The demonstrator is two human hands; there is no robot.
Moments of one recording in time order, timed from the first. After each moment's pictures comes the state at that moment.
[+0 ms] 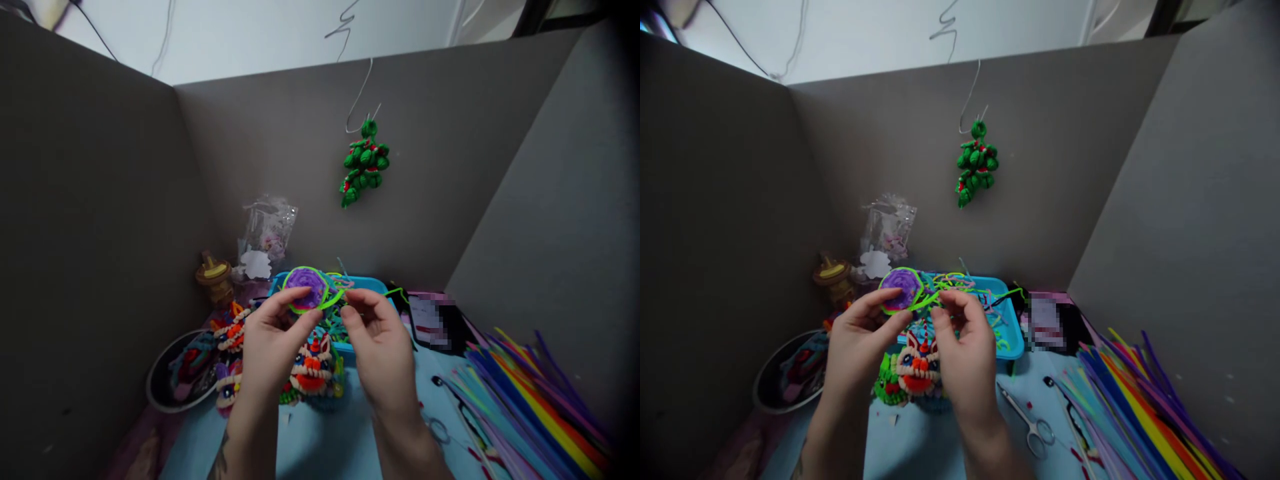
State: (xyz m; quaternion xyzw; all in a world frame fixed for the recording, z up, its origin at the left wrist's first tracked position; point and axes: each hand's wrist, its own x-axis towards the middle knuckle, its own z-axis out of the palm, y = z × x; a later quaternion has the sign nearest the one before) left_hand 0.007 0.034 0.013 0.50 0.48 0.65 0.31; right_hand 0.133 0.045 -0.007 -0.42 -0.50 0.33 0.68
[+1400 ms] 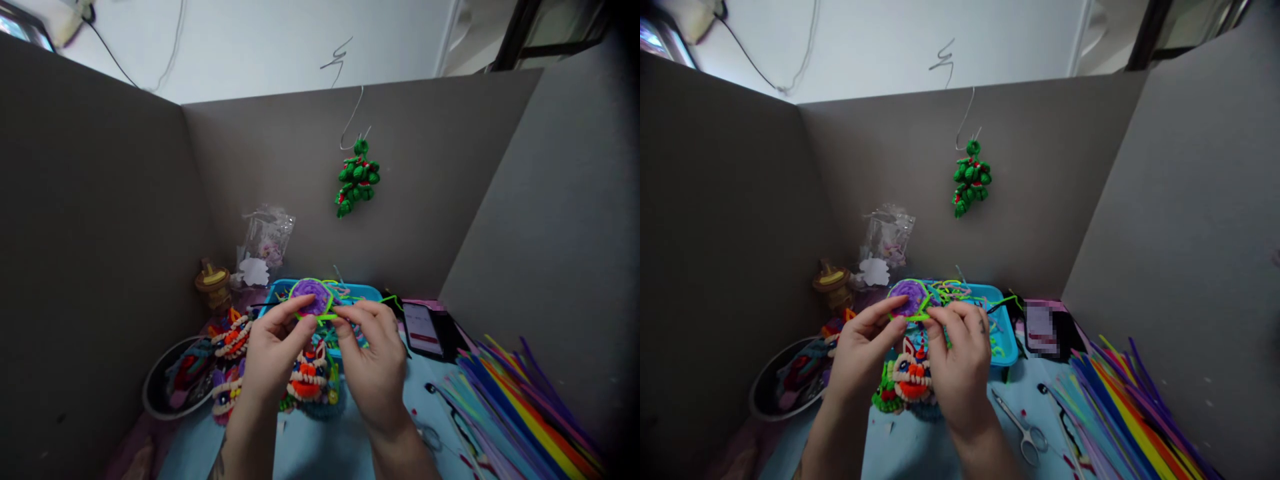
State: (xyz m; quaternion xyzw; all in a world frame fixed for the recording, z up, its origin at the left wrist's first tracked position) left_hand 0.012 0.030 0.019 0.50 0.43 0.64 0.40; right_hand 0.143 0.040 -0.001 -0.41 -0.64 -0.04 0.65
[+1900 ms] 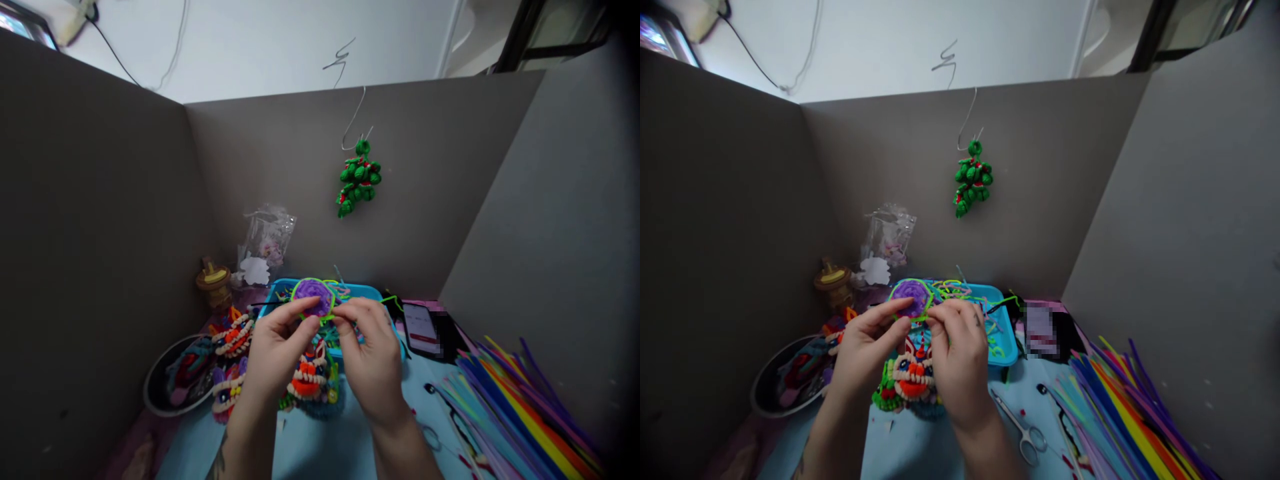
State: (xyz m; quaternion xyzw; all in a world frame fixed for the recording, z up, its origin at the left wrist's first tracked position) left_hand 0.012 0.031 0.016 0.53 0.44 0.61 0.40; right_hand 0.146 0.042 0.002 -0.39 -0.68 -0.01 0.62
